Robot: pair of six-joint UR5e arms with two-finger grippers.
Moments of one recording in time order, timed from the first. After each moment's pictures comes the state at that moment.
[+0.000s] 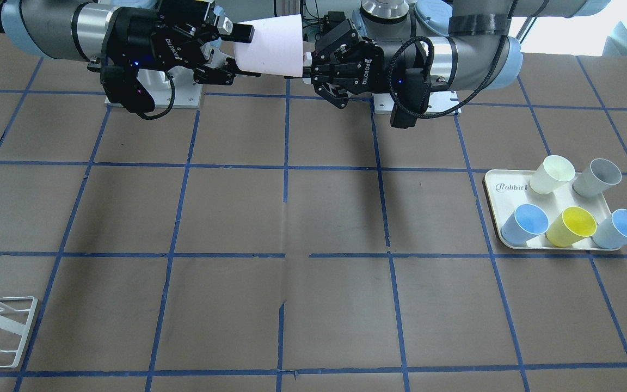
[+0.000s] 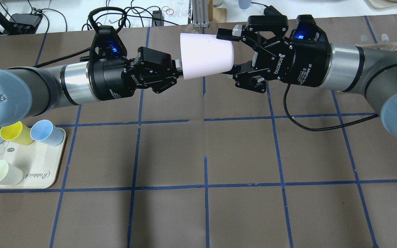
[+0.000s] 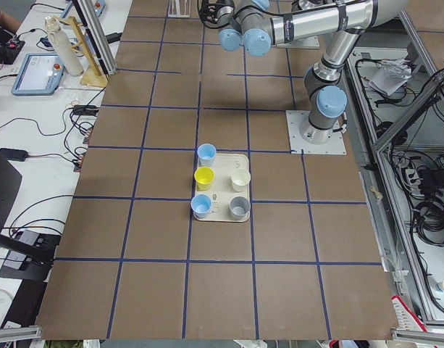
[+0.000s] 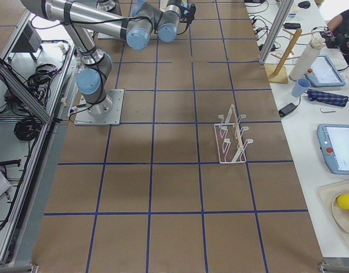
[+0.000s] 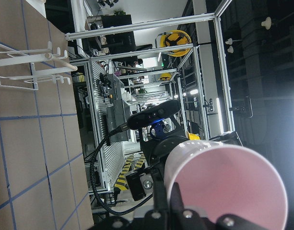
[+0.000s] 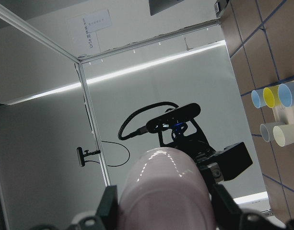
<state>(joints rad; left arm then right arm) -1.49 -1.50 -1.87 -2.23 -0.02 1.02 1.42 -1.76 1.98 -1.30 0.06 -0.25</state>
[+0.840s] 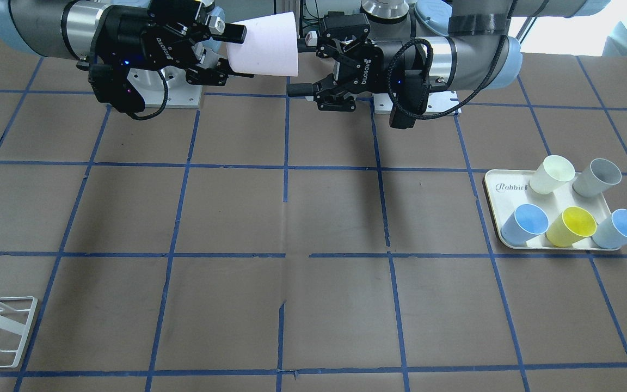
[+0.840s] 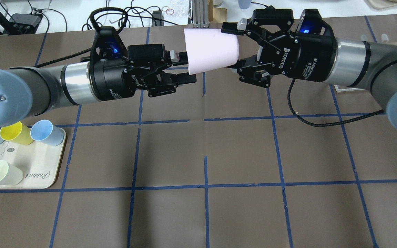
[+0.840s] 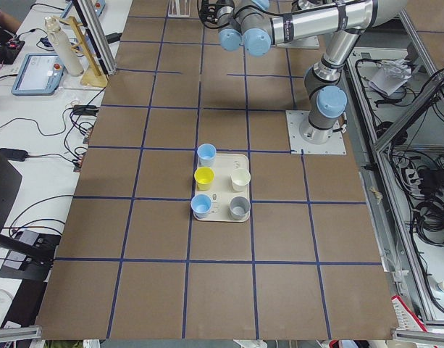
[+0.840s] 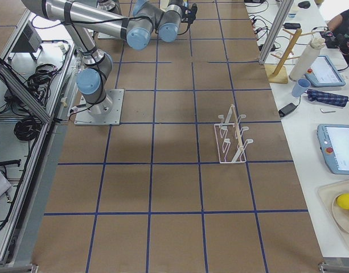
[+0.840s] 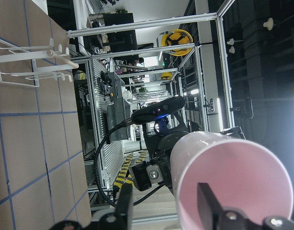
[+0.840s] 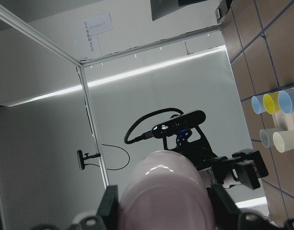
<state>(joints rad) -1.48 -1.49 -1.87 -2.23 -0.02 0.98 1.39 -1.75 1.96 -1.30 0.05 -0.25</state>
